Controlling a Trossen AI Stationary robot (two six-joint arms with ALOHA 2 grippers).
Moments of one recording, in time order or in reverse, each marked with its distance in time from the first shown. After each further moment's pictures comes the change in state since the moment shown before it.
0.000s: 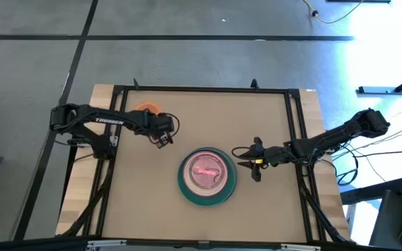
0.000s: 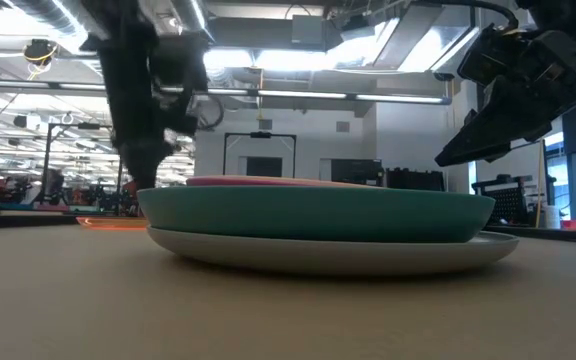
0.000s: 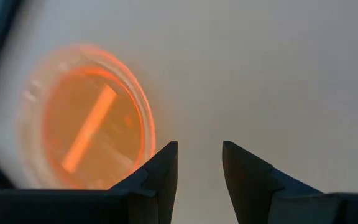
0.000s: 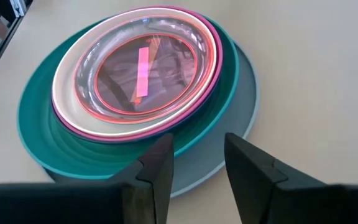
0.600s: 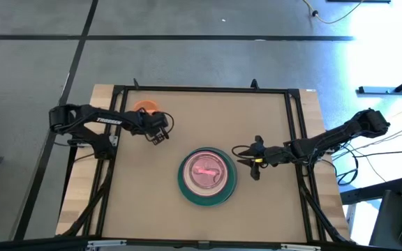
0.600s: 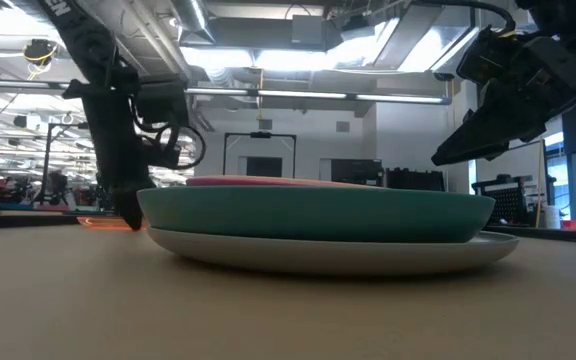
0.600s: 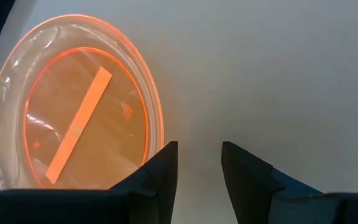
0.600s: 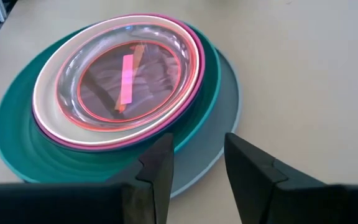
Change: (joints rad) left arm 0.157 -0.002 -0.238 0.310 -0.033 0.136; right arm 0.000 0.000 0.000 0.000 0.061 0.000
